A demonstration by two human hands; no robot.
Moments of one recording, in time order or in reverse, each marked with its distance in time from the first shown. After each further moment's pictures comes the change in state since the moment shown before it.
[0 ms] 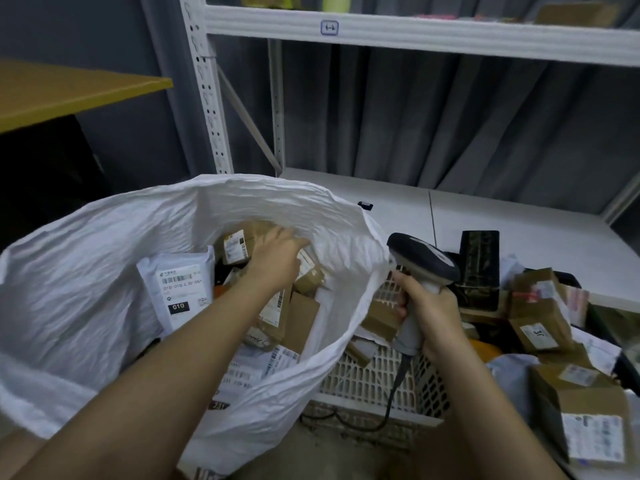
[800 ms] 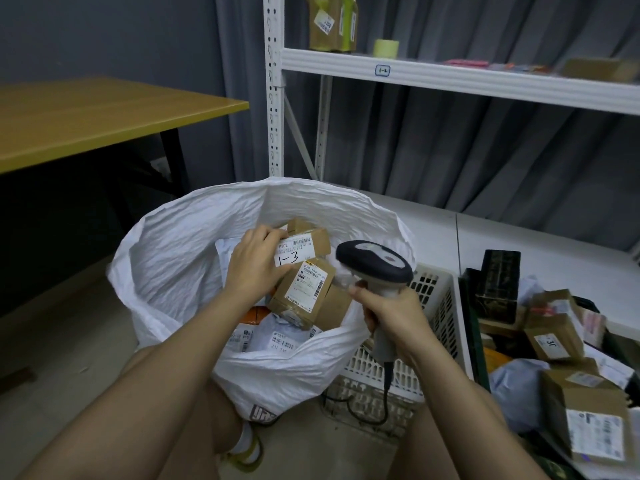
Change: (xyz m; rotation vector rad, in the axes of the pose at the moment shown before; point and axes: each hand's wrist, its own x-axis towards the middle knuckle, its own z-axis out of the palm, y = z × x) left_hand -0.140 -0.054 -0.056 -0.167 0.424 -0.128; right_hand -0.113 -0.007 0.058 -0.275 -0.373 -0.134
